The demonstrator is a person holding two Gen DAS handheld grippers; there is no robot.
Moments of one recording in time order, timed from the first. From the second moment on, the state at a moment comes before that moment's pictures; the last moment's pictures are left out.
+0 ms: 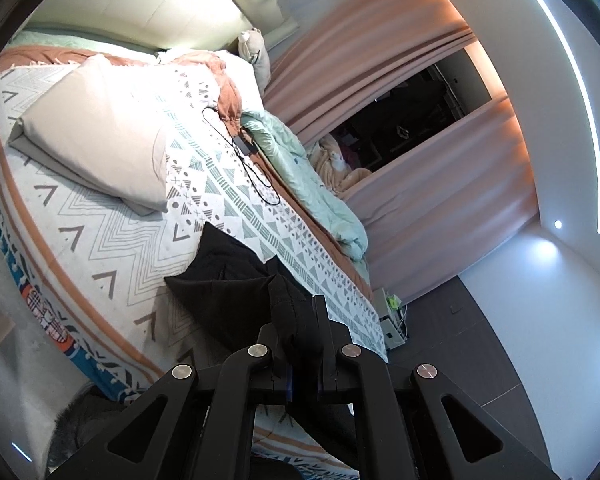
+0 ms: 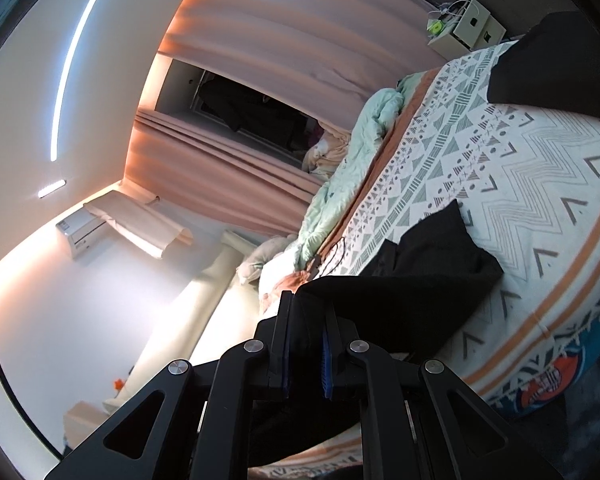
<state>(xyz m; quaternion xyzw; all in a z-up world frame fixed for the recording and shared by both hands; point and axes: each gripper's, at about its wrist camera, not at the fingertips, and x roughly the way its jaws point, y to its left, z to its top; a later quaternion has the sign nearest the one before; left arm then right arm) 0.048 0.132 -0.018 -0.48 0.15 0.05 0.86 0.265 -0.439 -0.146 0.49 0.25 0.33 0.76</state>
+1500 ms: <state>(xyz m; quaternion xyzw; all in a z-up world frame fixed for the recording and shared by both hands) 0.371 0.223 -0.118 -0.48 0.26 0.09 0.83 0.546 -0.332 -0.251 0.46 0.39 0.19 0.77</state>
